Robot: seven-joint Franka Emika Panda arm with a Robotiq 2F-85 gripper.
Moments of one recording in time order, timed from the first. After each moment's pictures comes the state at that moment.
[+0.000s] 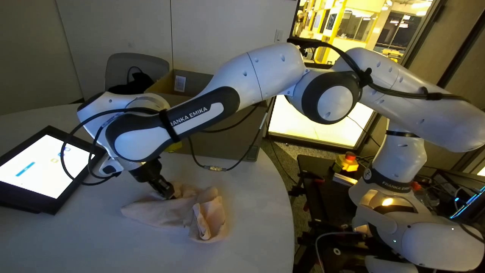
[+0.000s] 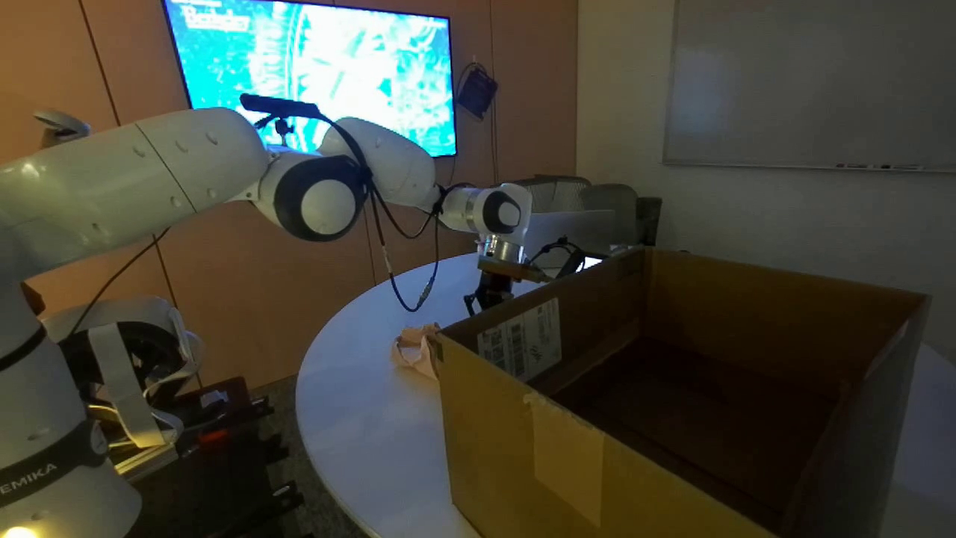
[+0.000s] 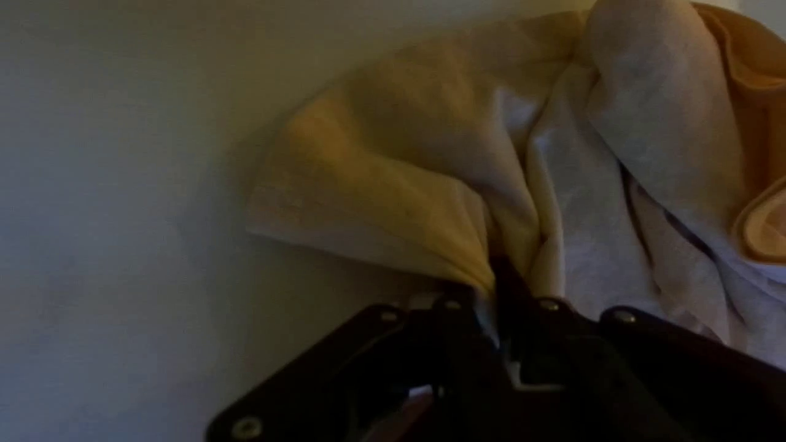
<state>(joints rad) 0.14 1.26 0.16 -0.76 -0.21 1.59 -0.77</state>
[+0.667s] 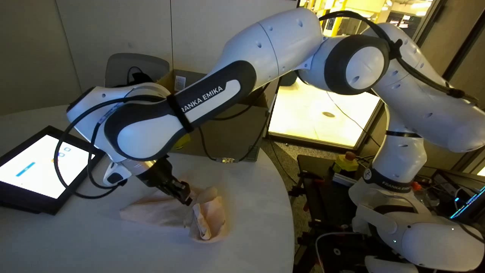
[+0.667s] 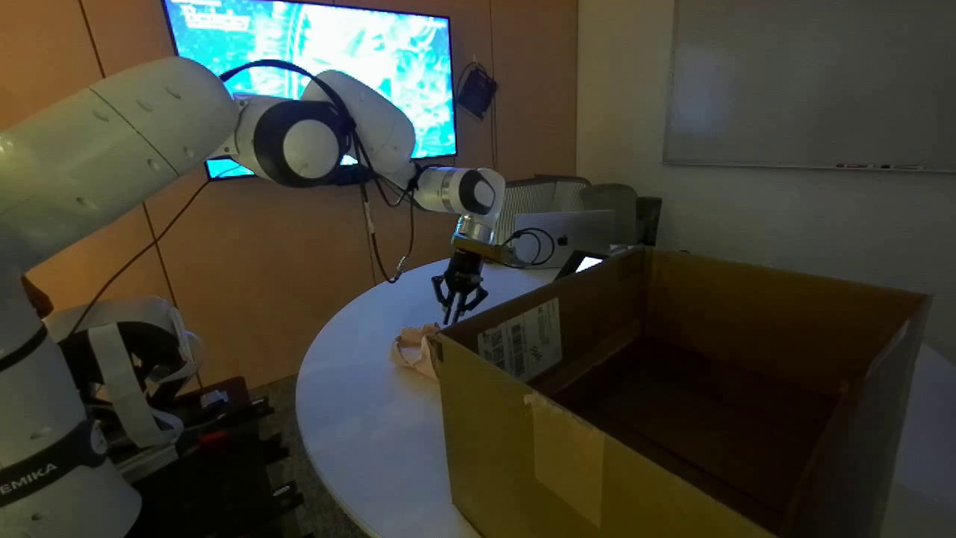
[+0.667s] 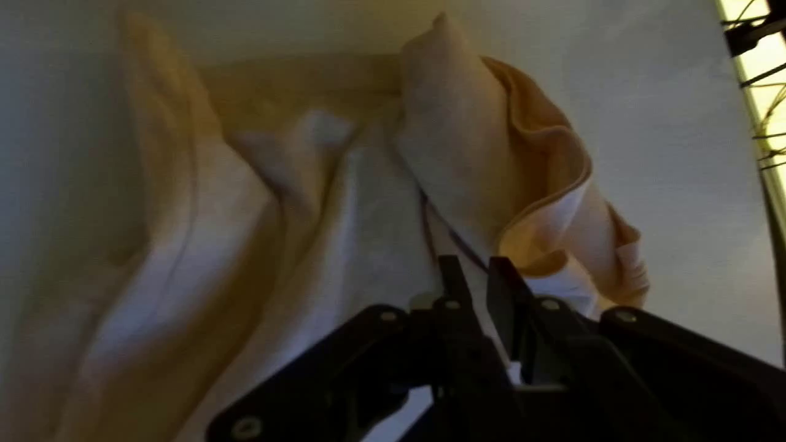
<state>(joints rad) 0.17 1.04 0.20 -1.07 -0.21 1.55 -0.83</state>
